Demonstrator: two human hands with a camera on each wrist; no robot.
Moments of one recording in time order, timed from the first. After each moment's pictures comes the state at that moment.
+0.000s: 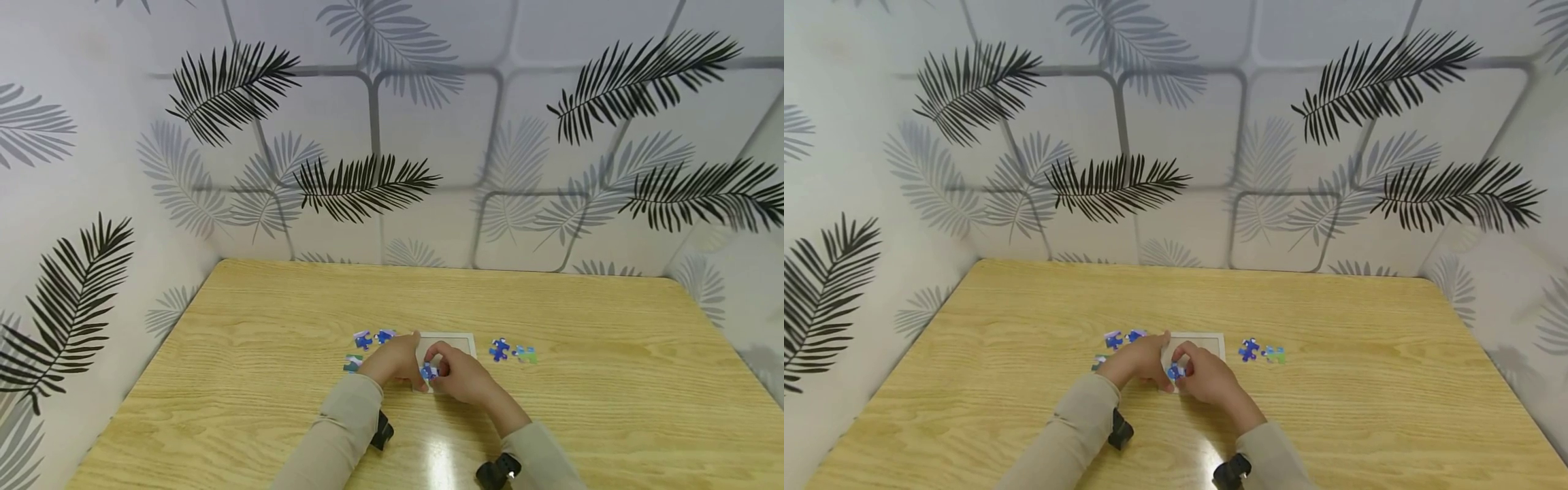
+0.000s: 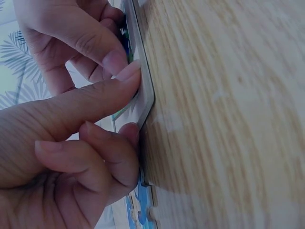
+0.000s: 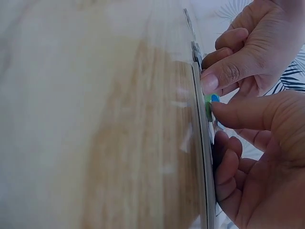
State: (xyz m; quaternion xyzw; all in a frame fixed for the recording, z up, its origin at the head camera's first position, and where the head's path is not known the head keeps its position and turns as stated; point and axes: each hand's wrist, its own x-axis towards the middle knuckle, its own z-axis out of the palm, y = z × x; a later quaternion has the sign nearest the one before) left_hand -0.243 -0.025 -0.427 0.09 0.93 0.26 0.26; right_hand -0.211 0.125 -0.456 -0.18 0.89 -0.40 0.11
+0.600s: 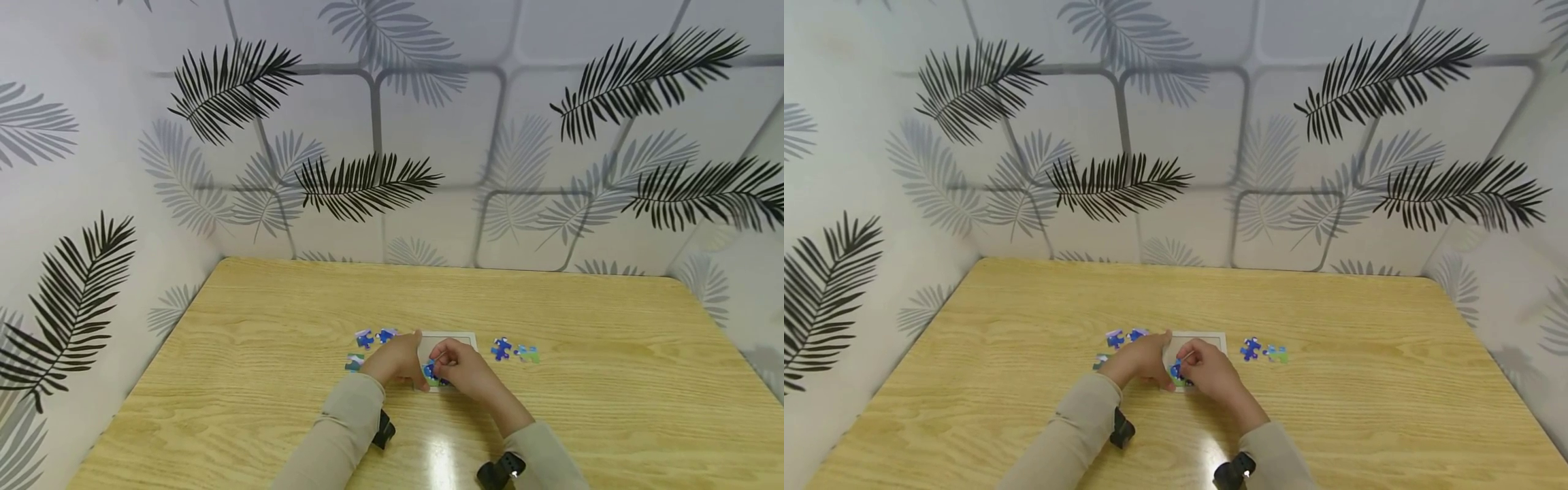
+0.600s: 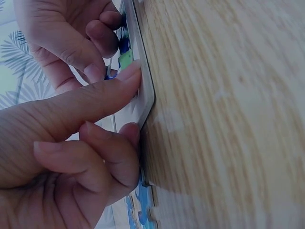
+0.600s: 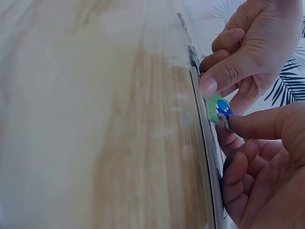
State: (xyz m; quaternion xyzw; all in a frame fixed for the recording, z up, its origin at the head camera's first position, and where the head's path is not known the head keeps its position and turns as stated) left_hand -0.242 -0.026 -0.426 0.09 0.92 0.27 0.25; right_hand -0.213 0.123 -0.457 -0.09 0.84 -0.52 0.12
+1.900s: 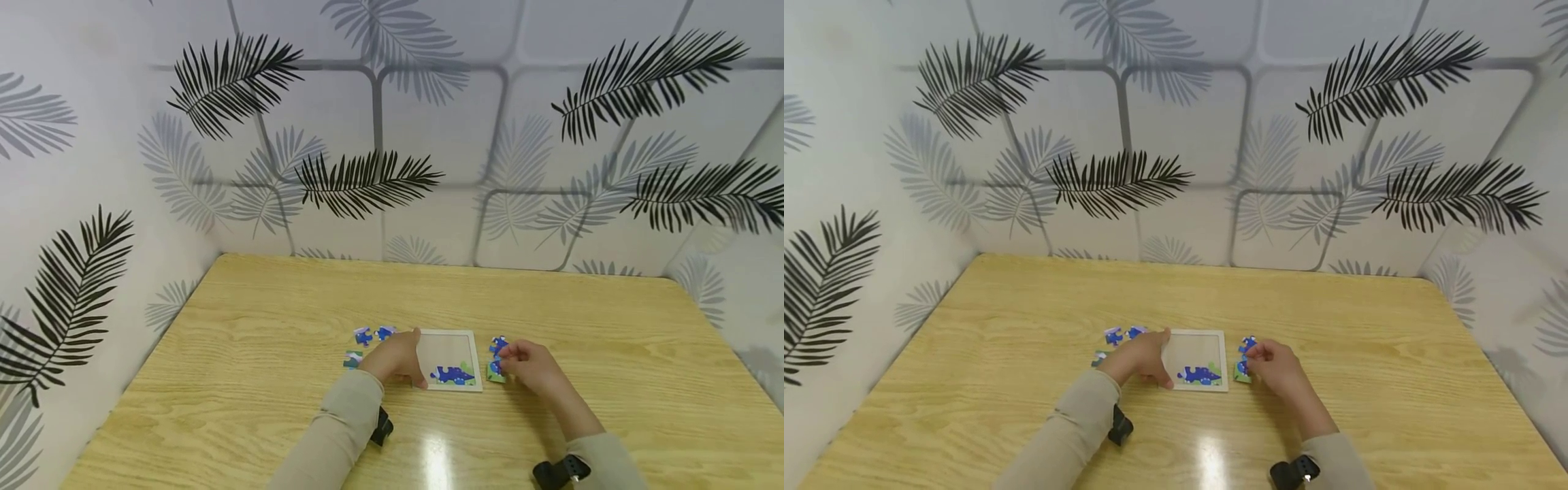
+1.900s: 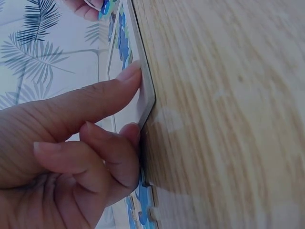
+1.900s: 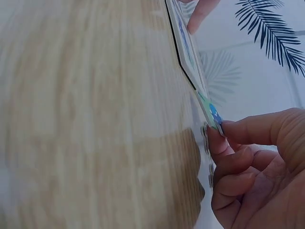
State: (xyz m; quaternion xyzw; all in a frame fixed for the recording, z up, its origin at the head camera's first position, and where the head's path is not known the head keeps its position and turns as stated) left_hand -0.244 -0.023 -0.431 0.07 0.92 0.27 0.26; right_hand -0.211 0.215 -0.451 0.04 0.87 -0.47 0.09
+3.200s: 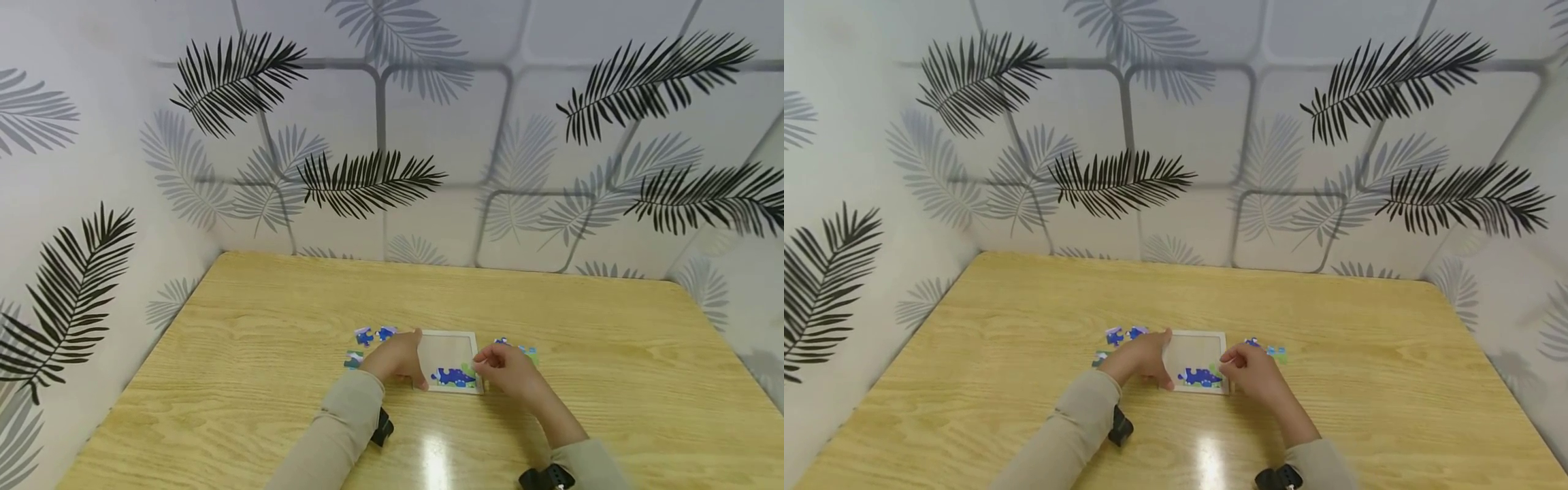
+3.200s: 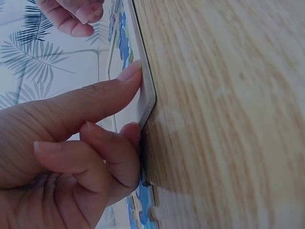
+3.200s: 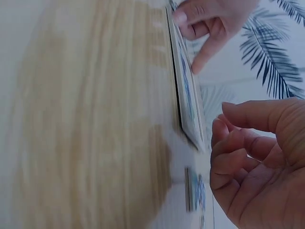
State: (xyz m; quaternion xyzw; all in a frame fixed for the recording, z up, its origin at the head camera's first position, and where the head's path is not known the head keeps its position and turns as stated) left_hand -0.245 -0.023 -0.429 0.06 0.93 0.25 0.27; right_hand -0.202 0.182 -0.445 -0.05 0.90 -0.43 0.08
